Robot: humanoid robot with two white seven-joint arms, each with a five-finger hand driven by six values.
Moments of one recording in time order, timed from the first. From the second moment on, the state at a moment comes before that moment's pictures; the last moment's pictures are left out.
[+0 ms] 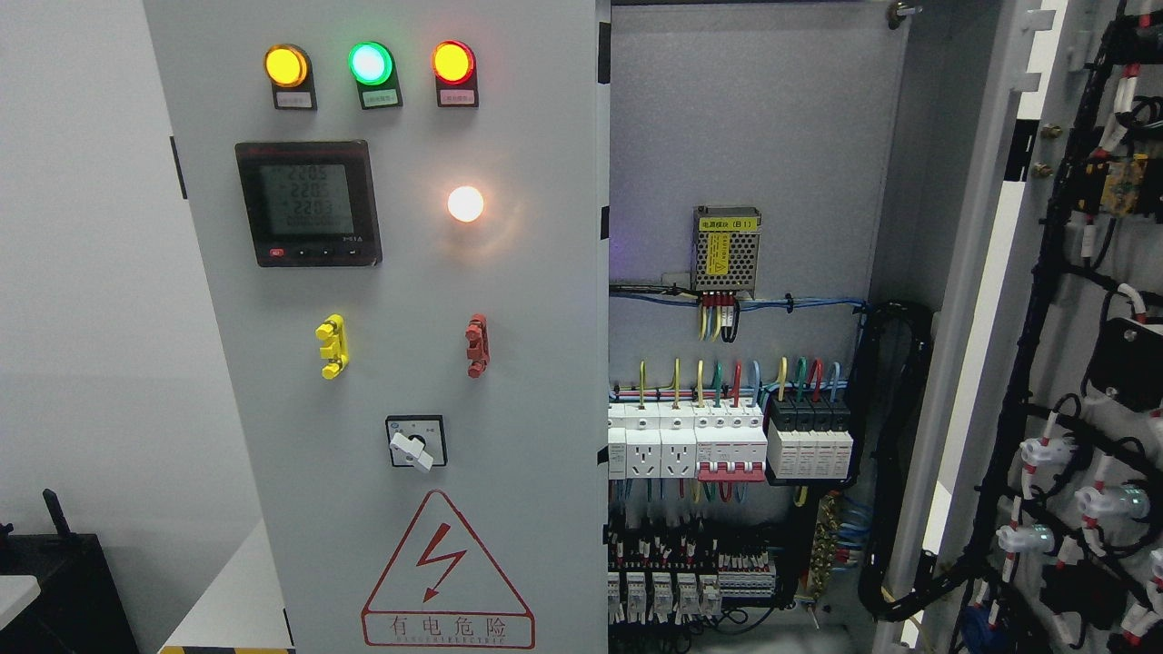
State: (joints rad) left arm 0.10 -0.03 0.24 -0.07 -0.23 0.05 -0.31; right arm 0.32 0.02 0.23 -0.51 -0.20 -0.15 -0.09
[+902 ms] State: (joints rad) left arm 0.10 -0.04 0.23 -0.06 -0.21 0.03 -0.31; right arm 0.59 -0.23 0.38 -1.26 -0.21 -0.25 -0.09
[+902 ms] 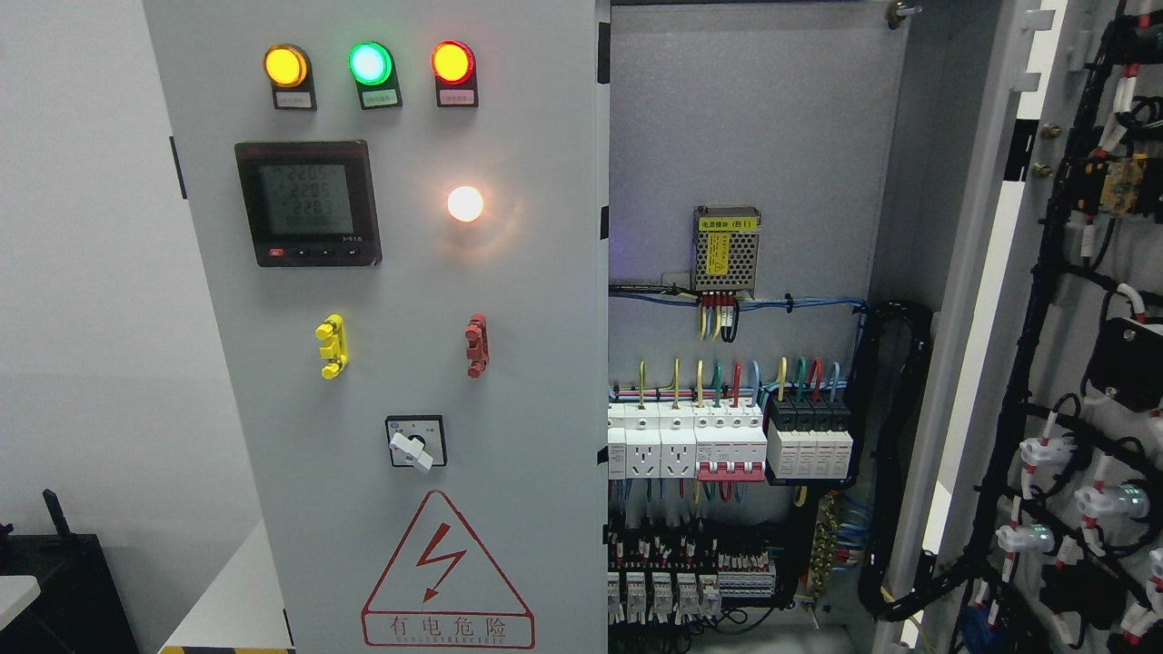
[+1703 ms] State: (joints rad) left arm 0.10 -0.04 0.23 -0.07 -0.21 0.03 -0.31; right arm 0.58 -0.30 0.53 -1.59 -0.21 -0.28 -0.09
